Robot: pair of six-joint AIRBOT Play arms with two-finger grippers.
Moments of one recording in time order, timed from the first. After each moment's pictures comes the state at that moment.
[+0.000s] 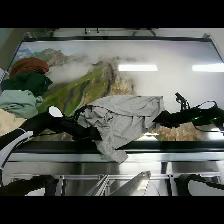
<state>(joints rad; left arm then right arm) -0.28 -1.38 0.67 0.73 -1.13 -1.26 -0.19 -1.43 0.69 -0.76 1.05 1.05</state>
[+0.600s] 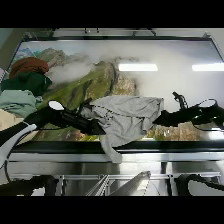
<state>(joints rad) -0.24 -1.42 0.79 0.46 -1.30 -1.03 -0.21 -1.37 0.75 -0.67 1.19 1.00</state>
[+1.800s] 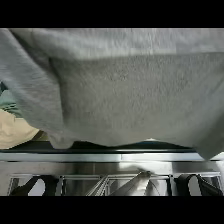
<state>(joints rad) 0.38 -0.91 1.61 0.19 -1.66 -1.22 -0.57 -0.53 1.18 -0.17 1.15 0.94</state>
